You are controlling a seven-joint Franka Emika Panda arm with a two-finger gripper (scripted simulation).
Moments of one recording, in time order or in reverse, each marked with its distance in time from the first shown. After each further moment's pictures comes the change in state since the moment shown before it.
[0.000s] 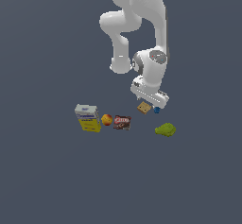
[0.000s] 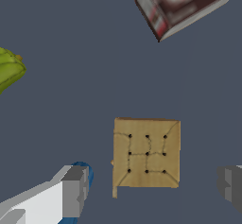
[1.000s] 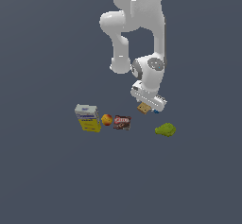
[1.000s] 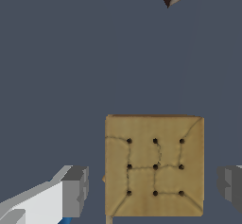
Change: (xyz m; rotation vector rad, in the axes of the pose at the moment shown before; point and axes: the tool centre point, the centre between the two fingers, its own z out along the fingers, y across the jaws) arm -0.007 0.003 0.037 0.001 -0.003 0.018
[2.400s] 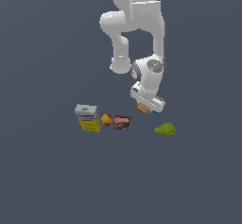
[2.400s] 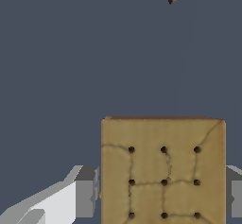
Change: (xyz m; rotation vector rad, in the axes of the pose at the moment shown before) arm 0.004 0.001 0.008 0.004 0.003 0.002
